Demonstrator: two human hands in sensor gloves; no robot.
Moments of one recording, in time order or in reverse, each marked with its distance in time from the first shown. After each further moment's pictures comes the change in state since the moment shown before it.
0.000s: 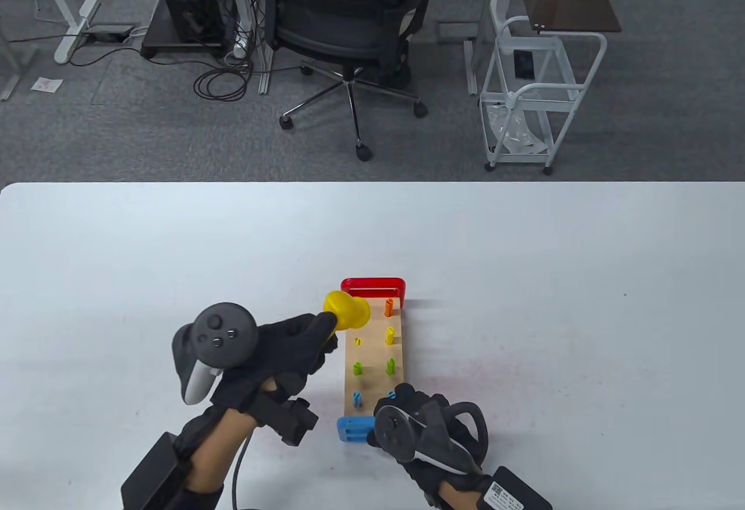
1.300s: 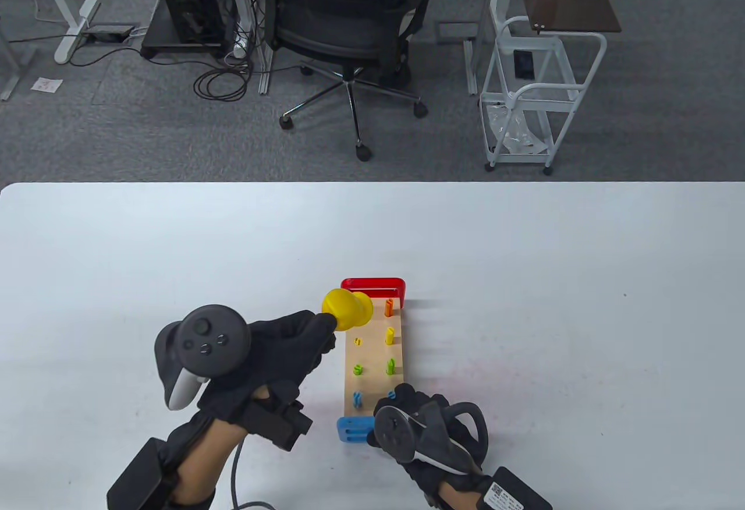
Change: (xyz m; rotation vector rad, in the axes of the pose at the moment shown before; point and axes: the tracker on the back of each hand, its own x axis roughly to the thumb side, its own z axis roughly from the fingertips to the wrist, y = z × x) left_hand 0.027 0.009 0.011 0.008 -0.069 -0.087; right_hand 0.000 0.001 0.000 0.001 0.000 0.007
